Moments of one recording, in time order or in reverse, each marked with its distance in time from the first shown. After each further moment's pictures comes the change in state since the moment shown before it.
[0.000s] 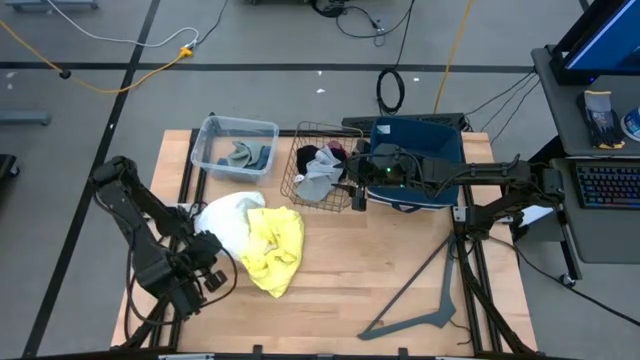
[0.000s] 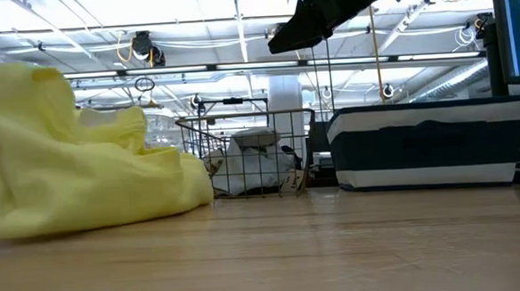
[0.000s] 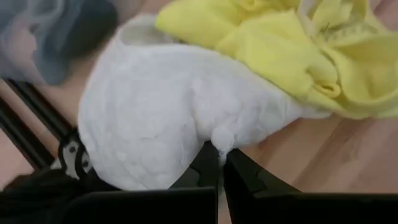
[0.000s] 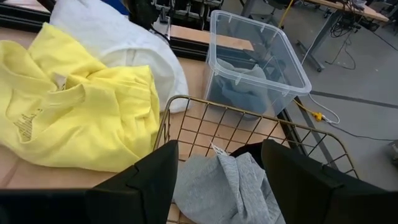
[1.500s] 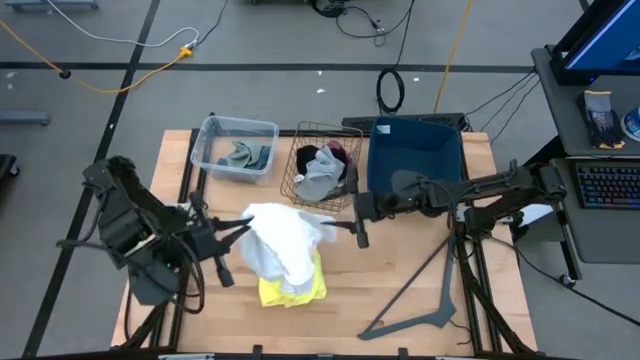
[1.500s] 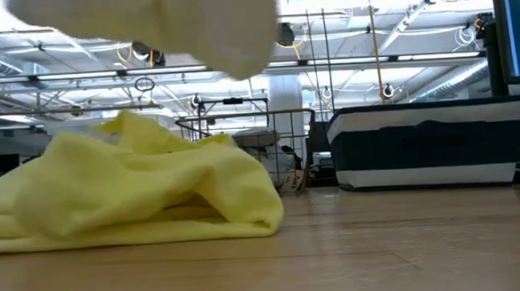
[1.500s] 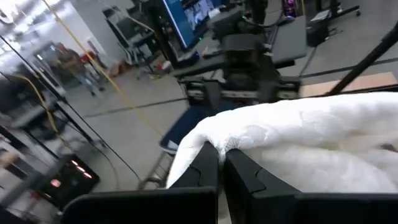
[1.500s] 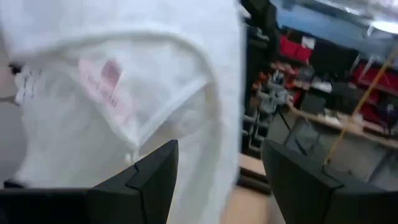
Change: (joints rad) left arm 0.131 -0.001 0.550 0.639 -0.784 1.443; right arm 0.262 -0.001 0.000 0.416 -0.106 -0.043
